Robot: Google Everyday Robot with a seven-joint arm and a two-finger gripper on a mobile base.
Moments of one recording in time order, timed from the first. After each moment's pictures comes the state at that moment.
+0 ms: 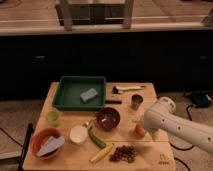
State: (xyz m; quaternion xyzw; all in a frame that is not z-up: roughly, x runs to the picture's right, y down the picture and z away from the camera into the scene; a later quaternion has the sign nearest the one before) arm 0.223 0.228 0.776 -0.24 -0.10 -0.36 0.90
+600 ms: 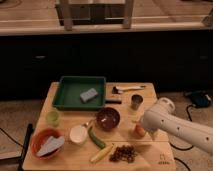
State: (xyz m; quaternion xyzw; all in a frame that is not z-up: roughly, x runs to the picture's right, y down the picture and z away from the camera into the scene) arm 0.222 0.231 0.784 -0.23 -0.11 -0.37 0.89
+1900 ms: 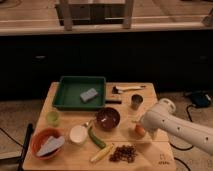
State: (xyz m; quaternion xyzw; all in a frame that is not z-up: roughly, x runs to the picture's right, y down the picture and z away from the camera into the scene) arm 0.223 0.231 0.794 -0.22 -0.12 -0.37 0.89
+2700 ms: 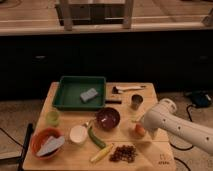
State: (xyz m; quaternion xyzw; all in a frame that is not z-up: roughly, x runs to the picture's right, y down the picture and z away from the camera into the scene) arm 0.223 0.231 0.796 -0.22 -0.13 -0.37 0.89
